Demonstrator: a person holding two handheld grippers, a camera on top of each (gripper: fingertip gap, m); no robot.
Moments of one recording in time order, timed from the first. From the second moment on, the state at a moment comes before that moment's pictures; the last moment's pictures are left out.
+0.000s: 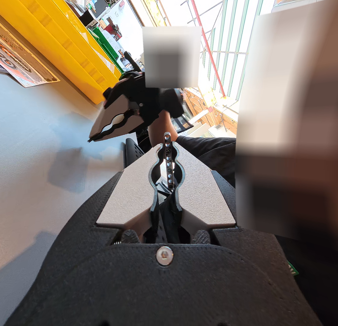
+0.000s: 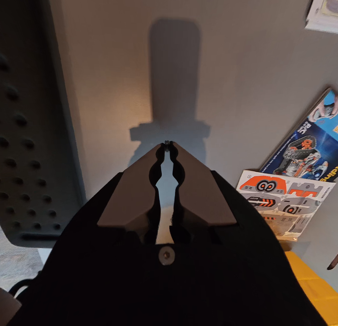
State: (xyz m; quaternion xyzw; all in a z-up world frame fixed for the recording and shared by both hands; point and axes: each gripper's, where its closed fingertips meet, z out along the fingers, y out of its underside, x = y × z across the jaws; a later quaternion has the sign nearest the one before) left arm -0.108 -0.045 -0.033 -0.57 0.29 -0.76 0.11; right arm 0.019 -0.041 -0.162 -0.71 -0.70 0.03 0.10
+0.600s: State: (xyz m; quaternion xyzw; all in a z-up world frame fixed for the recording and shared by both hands) left arm -0.104 -0.024 -0.053 -0.63 0.26 -0.72 0.15; right arm -0.063 0.027 0.026 -0.51 -0.56 0.02 0.65
